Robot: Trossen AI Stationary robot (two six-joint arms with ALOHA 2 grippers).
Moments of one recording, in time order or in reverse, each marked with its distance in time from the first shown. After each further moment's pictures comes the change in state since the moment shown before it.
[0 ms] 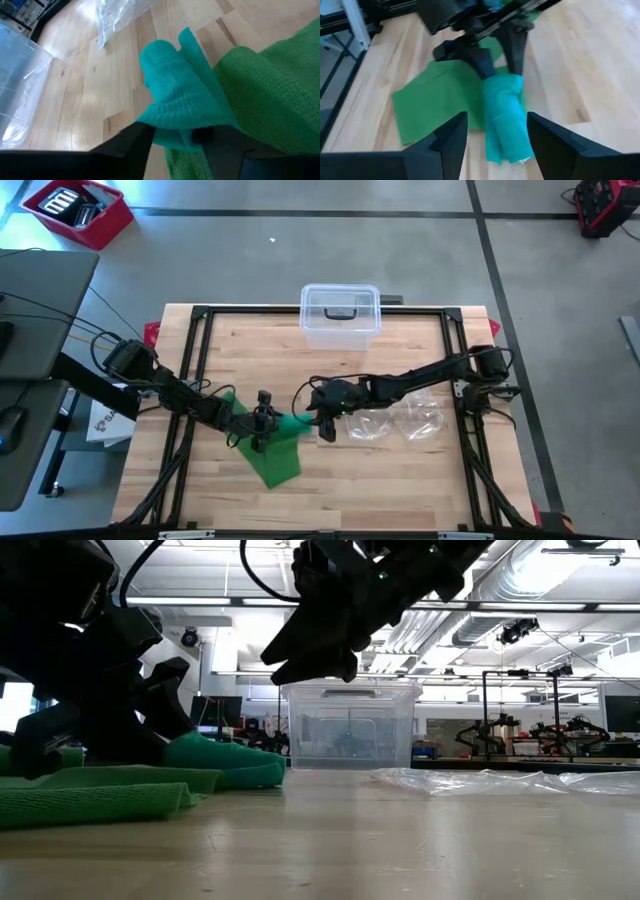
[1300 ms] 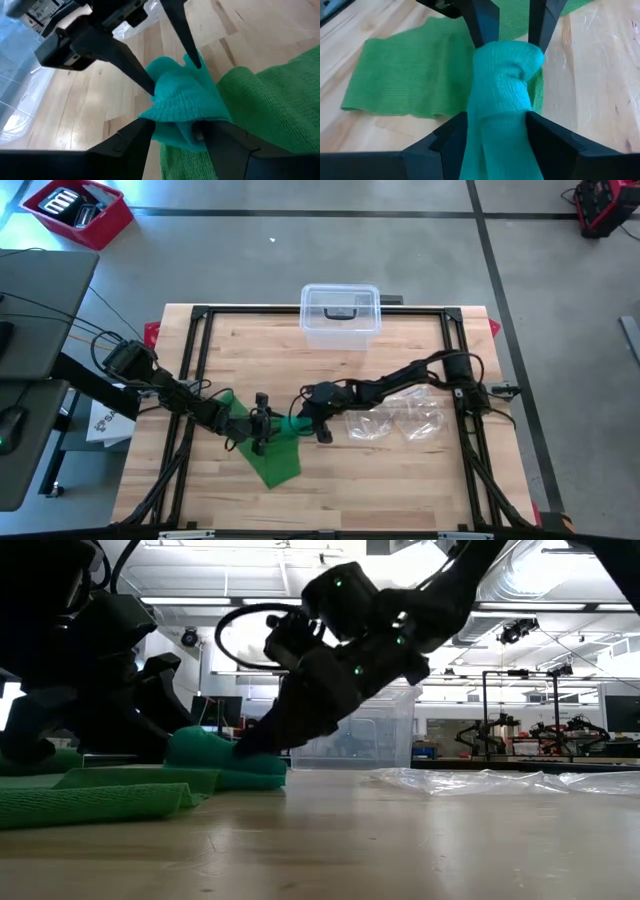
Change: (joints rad) left arm -0.053 0.000 0.000 0.039 -0.072 -0.107; right arm -0.054 0.279 0.001 0.298 -0.202 -0.318
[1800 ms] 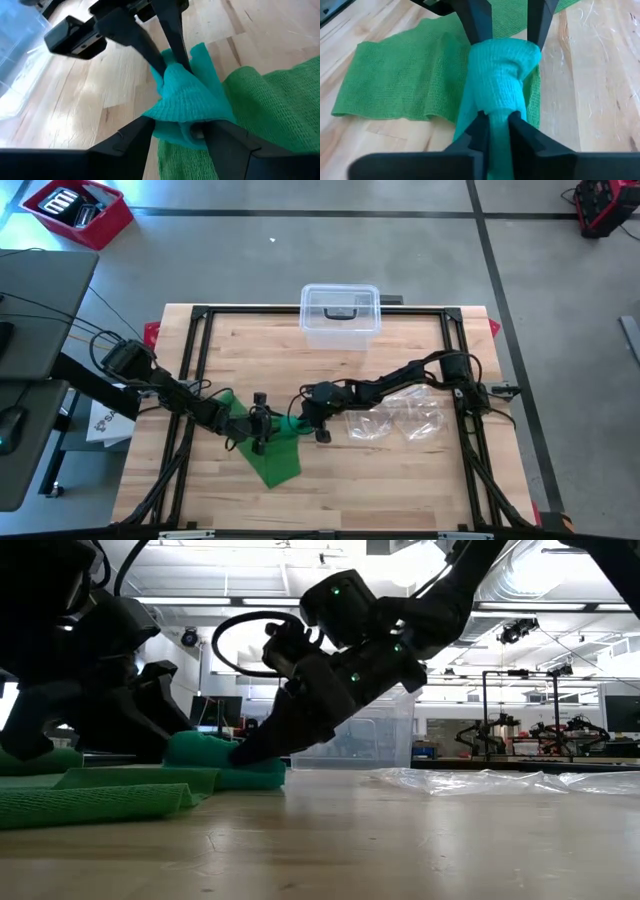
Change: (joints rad) left arm -0.001 -0.022 -0.001 -0.047 -0.004 -0.125; right arm -0.005 0.020 0.002 -0.004 0.004 0.040
